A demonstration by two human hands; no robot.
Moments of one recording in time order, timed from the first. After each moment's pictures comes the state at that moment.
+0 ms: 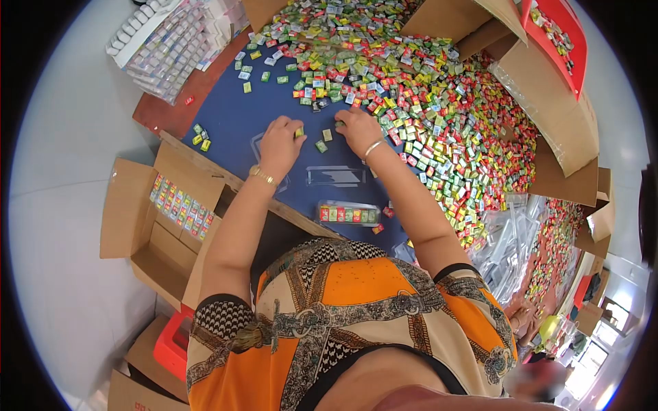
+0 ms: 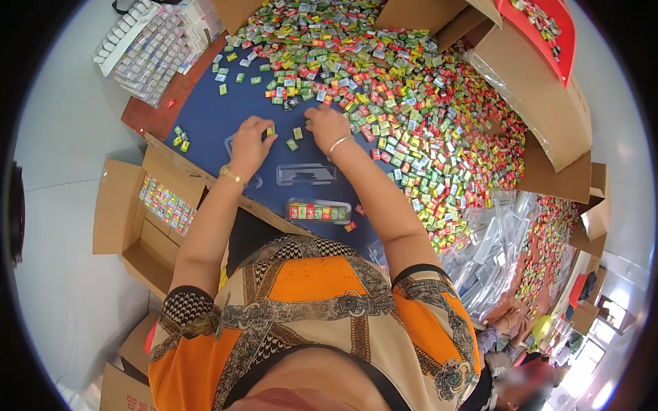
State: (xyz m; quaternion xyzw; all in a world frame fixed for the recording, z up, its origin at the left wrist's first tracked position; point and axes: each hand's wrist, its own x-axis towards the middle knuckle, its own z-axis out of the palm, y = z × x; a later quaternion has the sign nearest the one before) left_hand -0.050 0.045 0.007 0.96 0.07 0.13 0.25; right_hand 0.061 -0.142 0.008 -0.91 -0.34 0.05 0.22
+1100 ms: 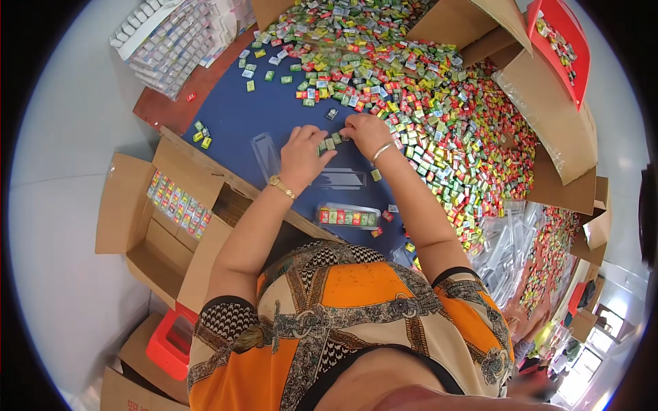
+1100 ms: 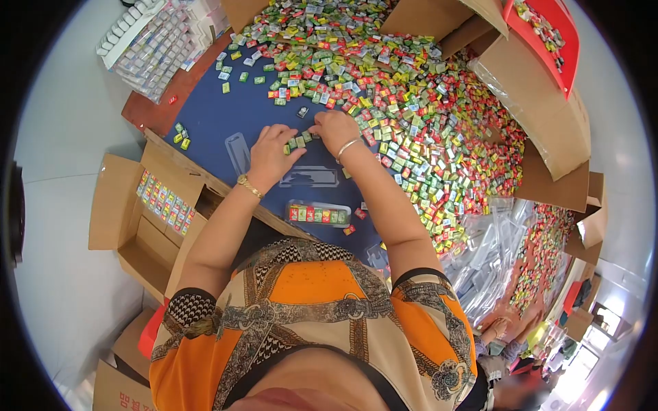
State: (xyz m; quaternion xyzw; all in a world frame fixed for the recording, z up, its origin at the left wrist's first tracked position) left_hand -0.055 0.001 0.013 0.94 0.06 0.15 0.29; right_hand 0.072 -0.152 0.015 -0.91 -0.34 0.12 0.20
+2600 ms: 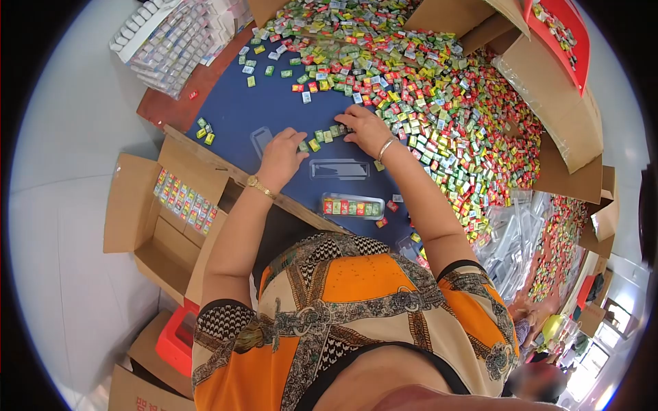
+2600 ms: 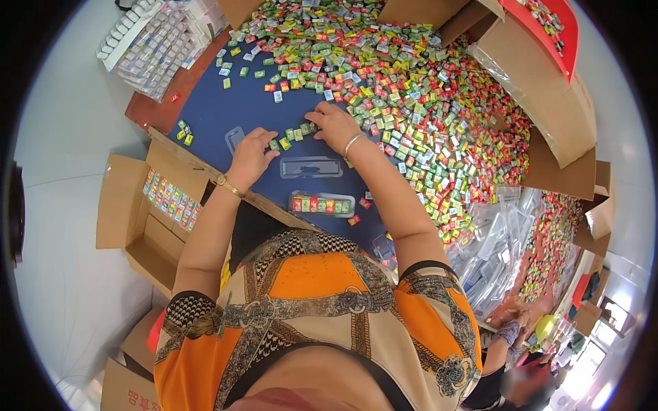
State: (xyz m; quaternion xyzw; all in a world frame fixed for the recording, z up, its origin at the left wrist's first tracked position) left_hand -0.086 0.042 0.022 0.96 0.04 -0.02 0.27; right_hand 0.062 -0.166 0.008 -0.86 -0.46 0.11 0.20
